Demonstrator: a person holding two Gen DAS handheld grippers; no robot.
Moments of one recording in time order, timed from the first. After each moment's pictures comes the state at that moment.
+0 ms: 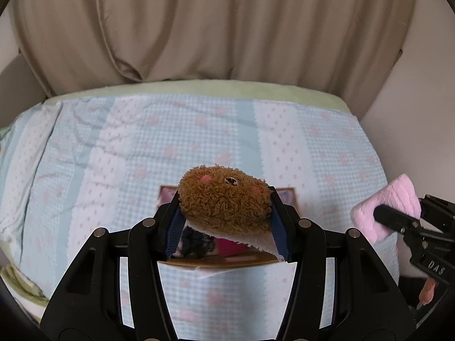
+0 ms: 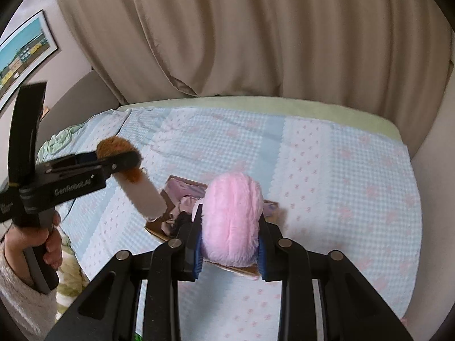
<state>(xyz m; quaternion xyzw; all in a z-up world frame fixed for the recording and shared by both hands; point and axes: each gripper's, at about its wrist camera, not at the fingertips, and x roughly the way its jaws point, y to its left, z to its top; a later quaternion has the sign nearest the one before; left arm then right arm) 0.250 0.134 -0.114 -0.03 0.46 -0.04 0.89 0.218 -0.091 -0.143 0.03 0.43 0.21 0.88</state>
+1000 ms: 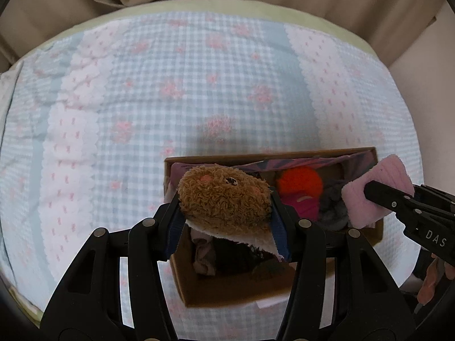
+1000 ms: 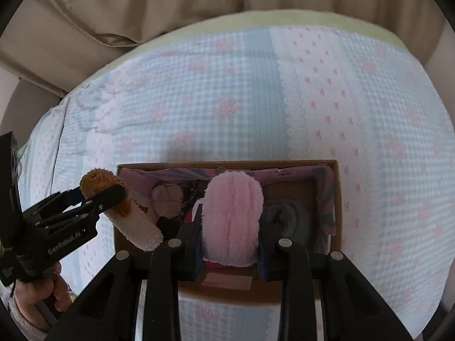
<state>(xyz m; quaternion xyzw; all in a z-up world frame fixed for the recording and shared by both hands) 0.362 0.210 -0.314 -0.03 0.59 -0.09 0.80 0.336 0.010 -0.308 0.10 0.59 0.09 0.80</state>
